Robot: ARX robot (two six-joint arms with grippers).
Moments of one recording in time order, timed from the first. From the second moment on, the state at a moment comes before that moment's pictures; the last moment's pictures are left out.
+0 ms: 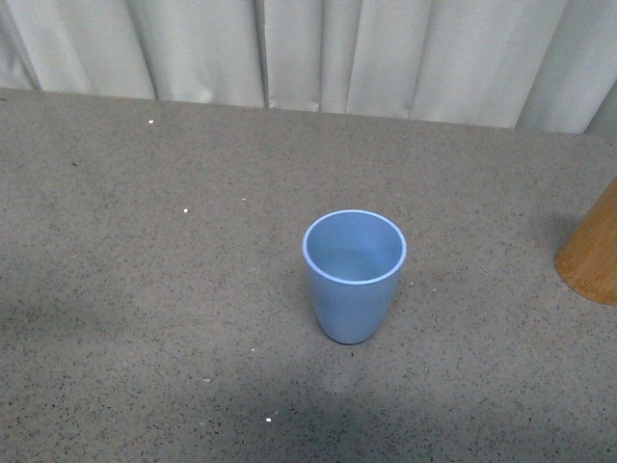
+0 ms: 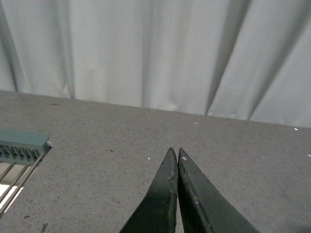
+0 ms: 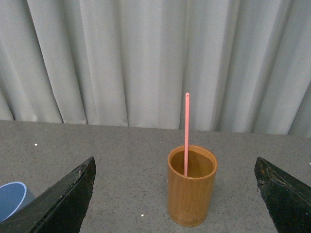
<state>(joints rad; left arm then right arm) 0.00 1.17 0.11 1.03 0.00 -0.01 0.00 0.00 0.00 0.00 0.00 0.00</state>
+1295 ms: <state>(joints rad) 0.00 0.00 0.02 0.00 0.00 -0.01 0.00 0.00 0.00 0.00 0.00 0.00</state>
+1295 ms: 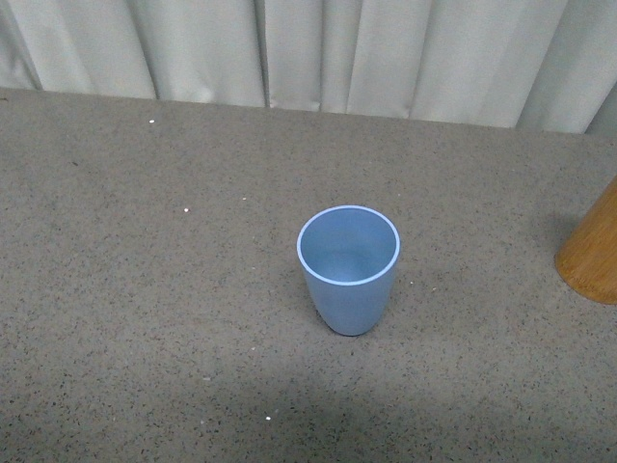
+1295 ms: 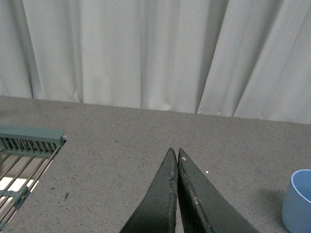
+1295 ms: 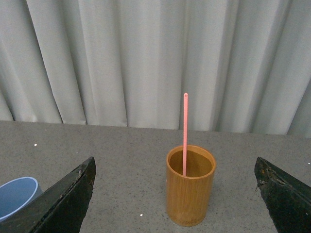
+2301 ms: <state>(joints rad) 0.00 0.00 0.02 0.00 0.00 -0.01 -0.37 1.11 0.44 0.19 0.09 0.27</state>
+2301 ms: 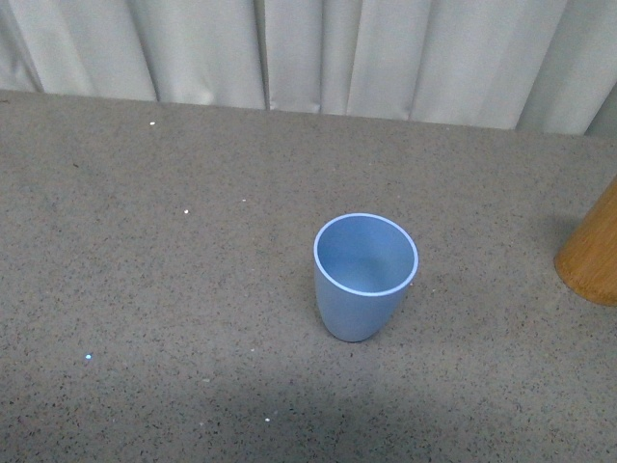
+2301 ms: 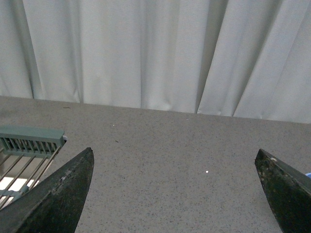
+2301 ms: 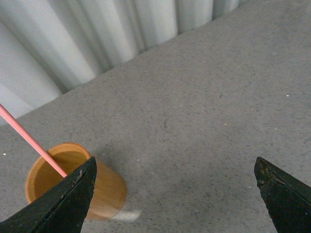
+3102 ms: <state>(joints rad) 0.00 0.00 0.02 0.00 0.00 -0.01 -0.15 1.60 0.80 0.16 0.06 0.35</state>
